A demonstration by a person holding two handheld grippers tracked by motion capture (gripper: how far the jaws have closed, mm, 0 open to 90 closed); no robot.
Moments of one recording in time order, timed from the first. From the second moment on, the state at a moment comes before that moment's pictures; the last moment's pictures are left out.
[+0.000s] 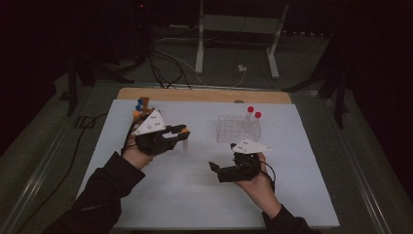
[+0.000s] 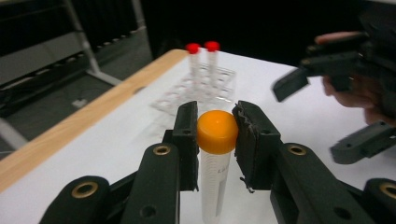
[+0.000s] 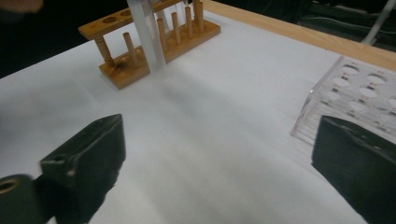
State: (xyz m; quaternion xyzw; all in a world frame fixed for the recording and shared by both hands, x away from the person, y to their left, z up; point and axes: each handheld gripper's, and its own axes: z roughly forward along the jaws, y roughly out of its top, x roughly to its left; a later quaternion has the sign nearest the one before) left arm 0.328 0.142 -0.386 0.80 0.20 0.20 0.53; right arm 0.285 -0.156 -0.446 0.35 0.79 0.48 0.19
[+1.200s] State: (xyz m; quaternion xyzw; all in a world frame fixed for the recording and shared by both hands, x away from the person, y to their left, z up) left arm 0.374 0.261 -0.391 0.72 0.37 0.32 0.50; right arm 0.283 -0.162 -0.443 0.32 0.78 0.50 0.17
